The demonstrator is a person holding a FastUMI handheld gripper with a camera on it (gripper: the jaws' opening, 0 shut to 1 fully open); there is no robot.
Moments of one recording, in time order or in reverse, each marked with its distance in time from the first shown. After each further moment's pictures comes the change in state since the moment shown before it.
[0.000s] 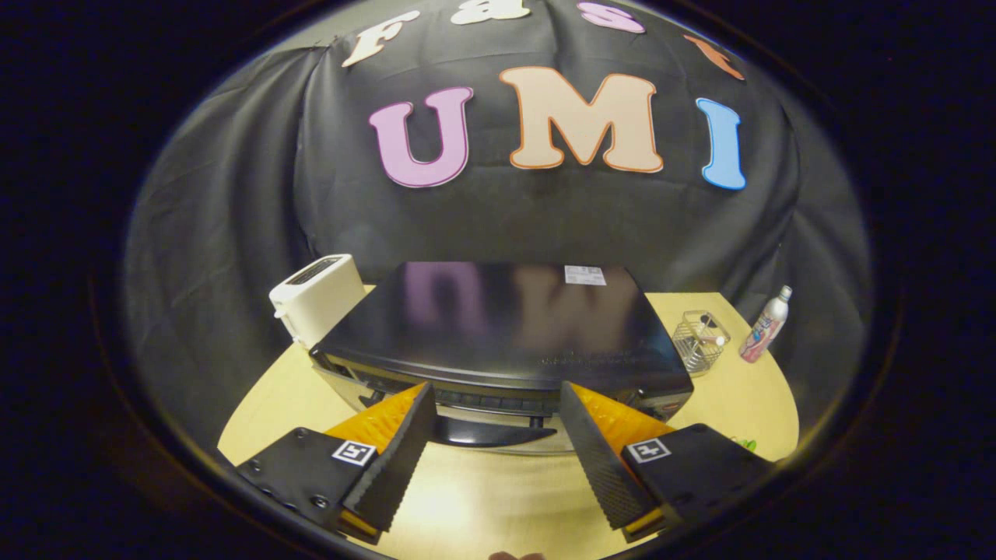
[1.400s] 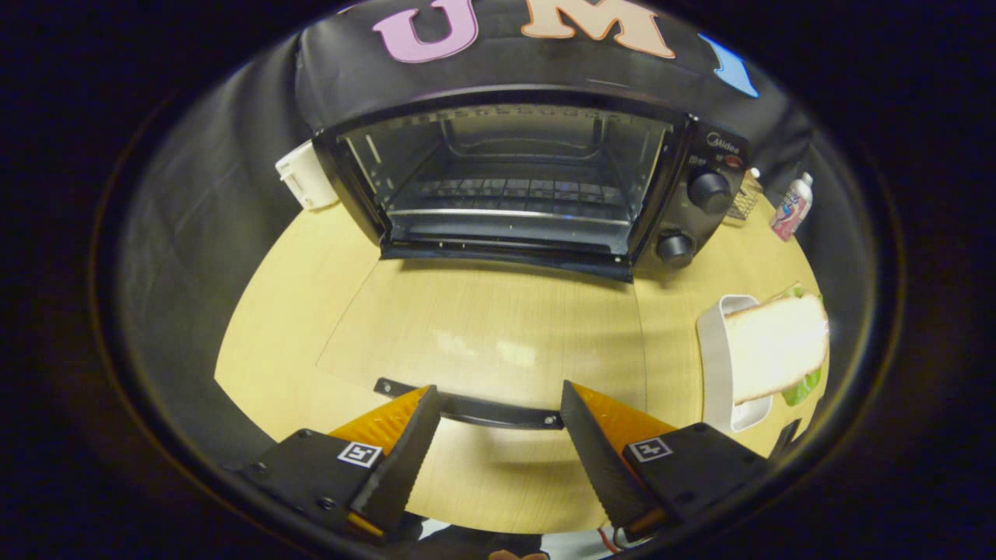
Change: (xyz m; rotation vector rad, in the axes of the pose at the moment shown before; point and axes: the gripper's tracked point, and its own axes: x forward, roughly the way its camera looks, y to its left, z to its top) arm -0.045 0.014 -0.209 -0.027 0.484 0.038
